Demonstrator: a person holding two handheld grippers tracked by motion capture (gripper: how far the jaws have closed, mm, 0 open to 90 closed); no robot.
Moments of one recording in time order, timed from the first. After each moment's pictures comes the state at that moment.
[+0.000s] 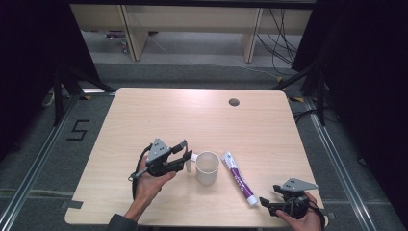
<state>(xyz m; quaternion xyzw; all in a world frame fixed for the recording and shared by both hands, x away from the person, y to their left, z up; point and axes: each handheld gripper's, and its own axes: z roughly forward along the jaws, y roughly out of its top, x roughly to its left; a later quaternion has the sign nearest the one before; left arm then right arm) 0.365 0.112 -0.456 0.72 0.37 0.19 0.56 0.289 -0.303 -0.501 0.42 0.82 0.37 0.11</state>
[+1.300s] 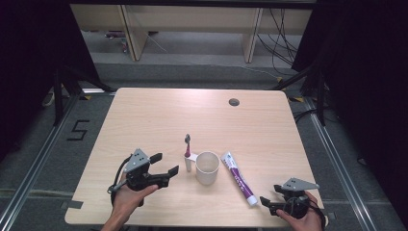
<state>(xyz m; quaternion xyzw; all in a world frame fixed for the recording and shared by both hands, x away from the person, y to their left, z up) 0.328 0.155 -0.453 0.72 0.40 0.16 0.54 0.289 -0.304 -0.501 0.43 0.82 0.36 0.13</state>
